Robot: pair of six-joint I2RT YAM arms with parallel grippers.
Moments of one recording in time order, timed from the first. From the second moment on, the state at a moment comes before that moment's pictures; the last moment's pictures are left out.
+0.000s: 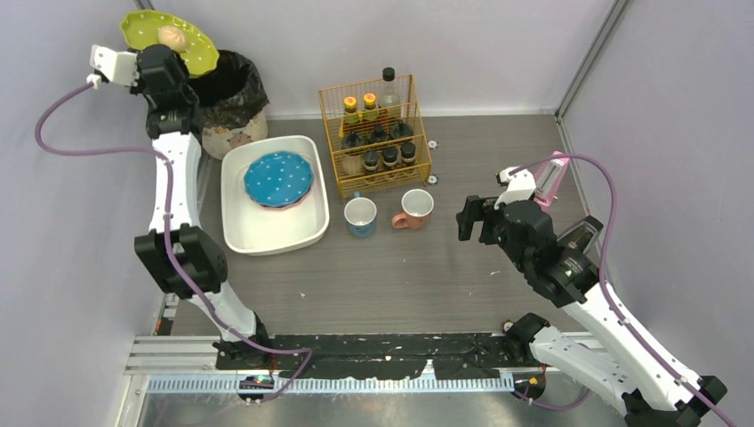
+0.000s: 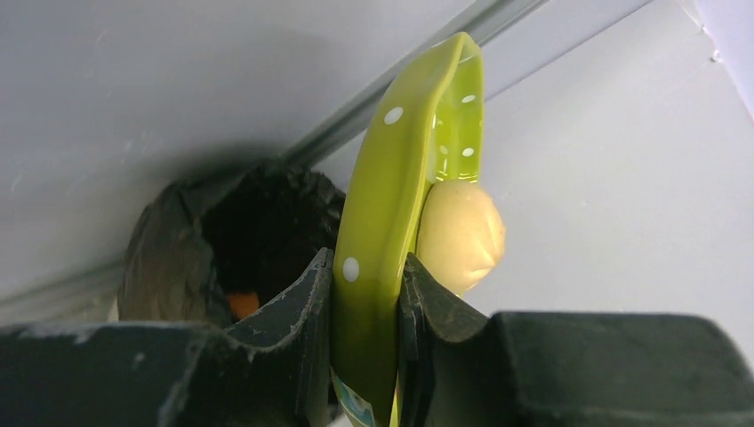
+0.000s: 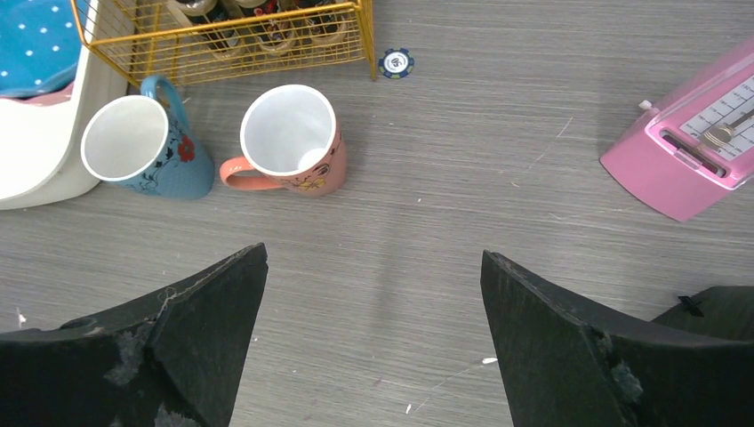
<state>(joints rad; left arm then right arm) 0.21 1.69 1.81 -0.12 -0.54 -0.90 0.62 0.71 0.85 -0.57 0.36 0.31</state>
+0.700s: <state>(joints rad) 0.18 2.21 2.35 0.03 -0.68 -0.01 0.62 0.81 0.88 -0.61 0.36 0.29</state>
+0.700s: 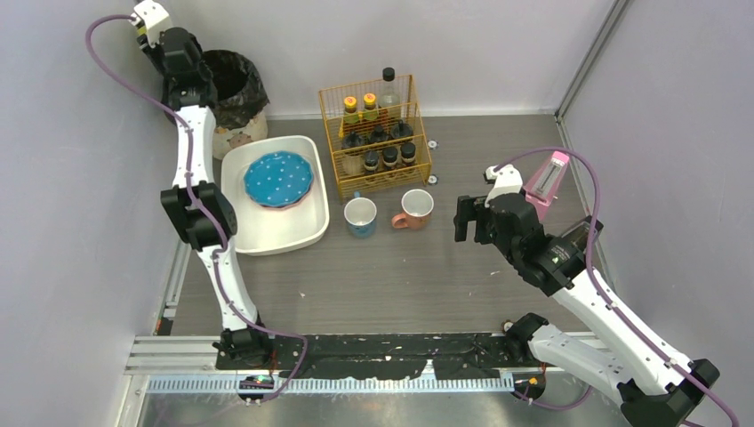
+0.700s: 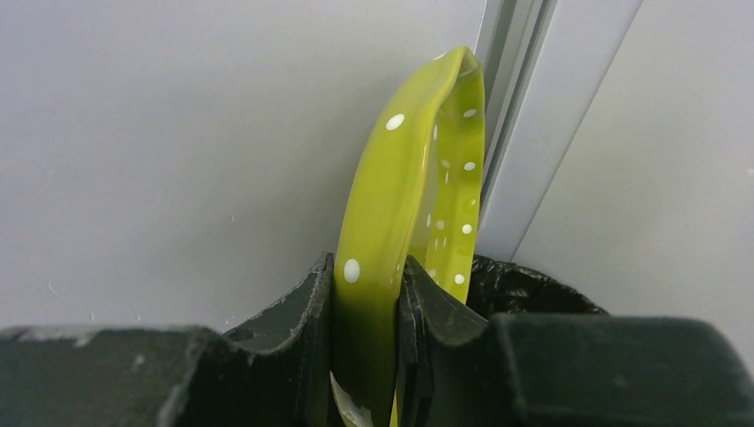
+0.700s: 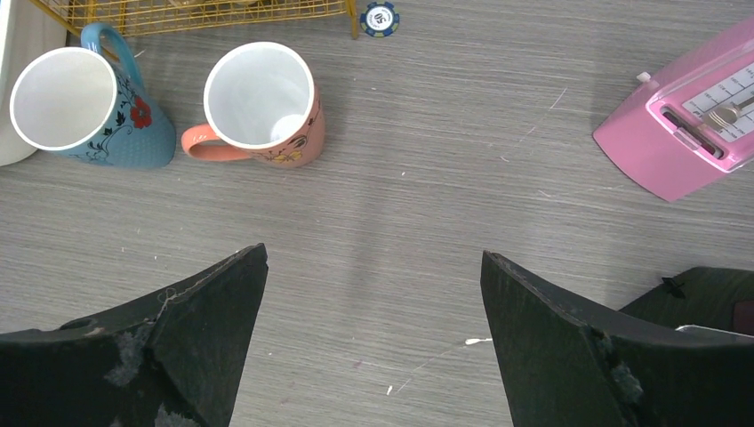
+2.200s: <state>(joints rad) 0.14 1.04 0.82 -0.02 -0.19 -1.01 0.61 0.62 0.81 -0.63 0.29 0.28</state>
